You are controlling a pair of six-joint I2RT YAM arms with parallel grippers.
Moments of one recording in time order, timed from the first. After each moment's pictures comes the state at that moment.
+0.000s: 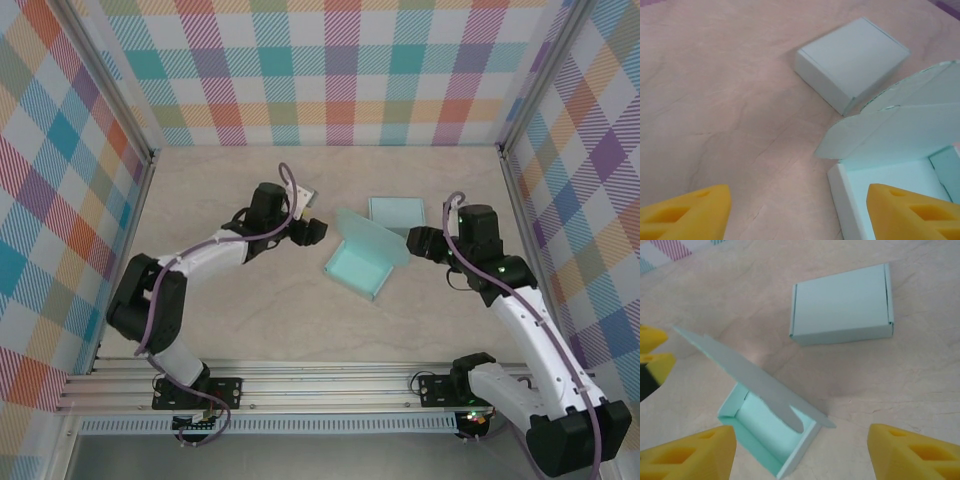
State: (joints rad) left arm -0.48 1.69 1.10 -0.02 0.34 0.07; right arm 0.26 0.91 0.90 -0.69 -0.15 0.38
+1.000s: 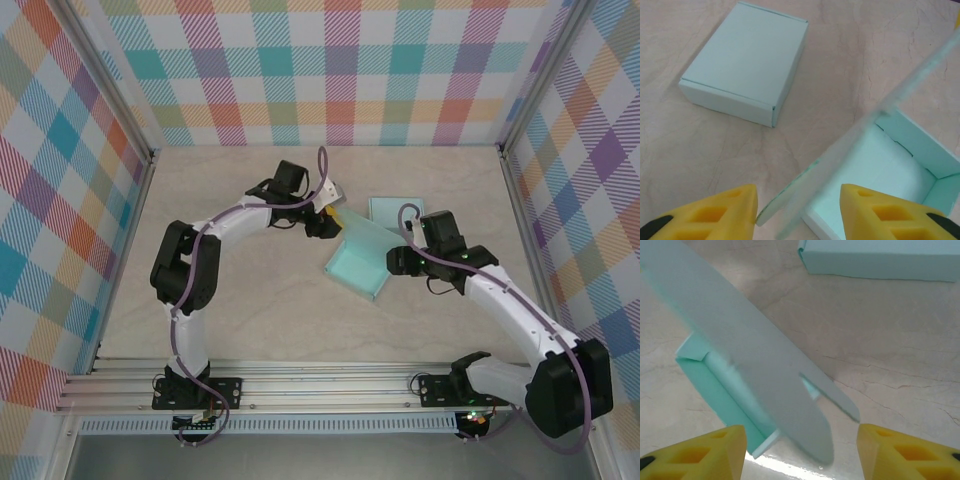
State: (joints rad) left arm -0.48 1.99 1.49 -0.36 0.71 0.52; right arm 0.39 1.15 0.81 -0.61 -0.12 0.28
